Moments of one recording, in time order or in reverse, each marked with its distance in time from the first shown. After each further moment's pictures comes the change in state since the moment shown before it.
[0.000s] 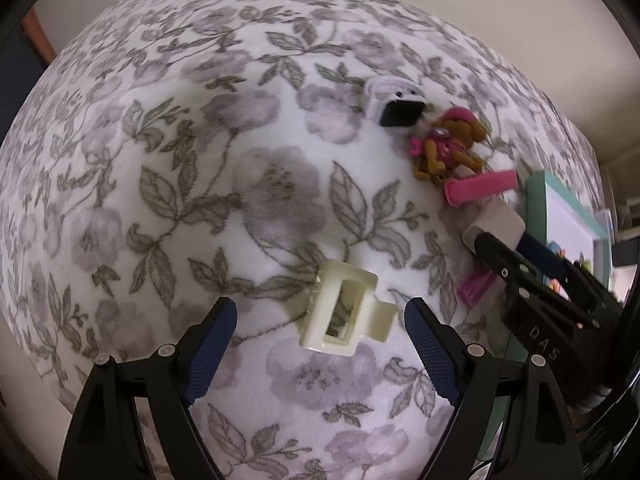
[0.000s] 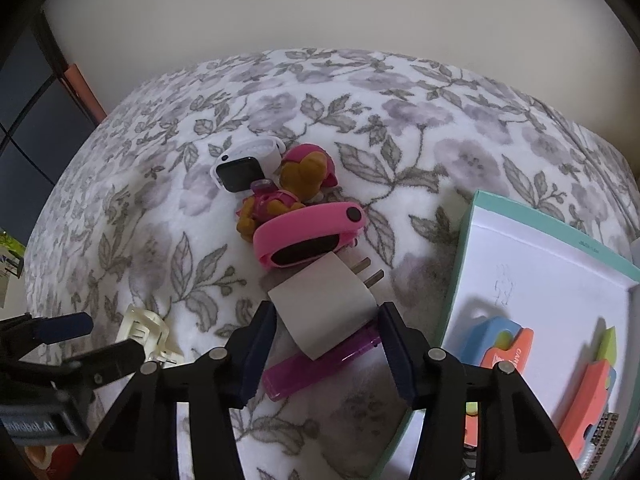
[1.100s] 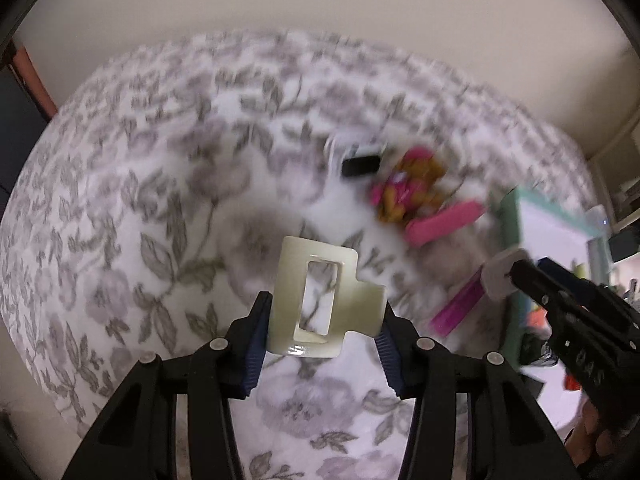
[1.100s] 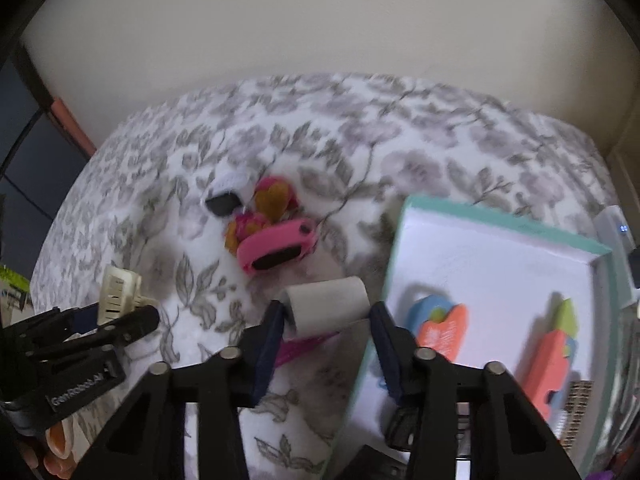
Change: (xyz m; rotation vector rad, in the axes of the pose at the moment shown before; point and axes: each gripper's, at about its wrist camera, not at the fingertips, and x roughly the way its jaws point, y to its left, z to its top) left arm -0.025 -0.056 0.026 0.090 -0.187 0.027; right arm -0.060 -0.027 0.003 0.120 -0.074 -0.017
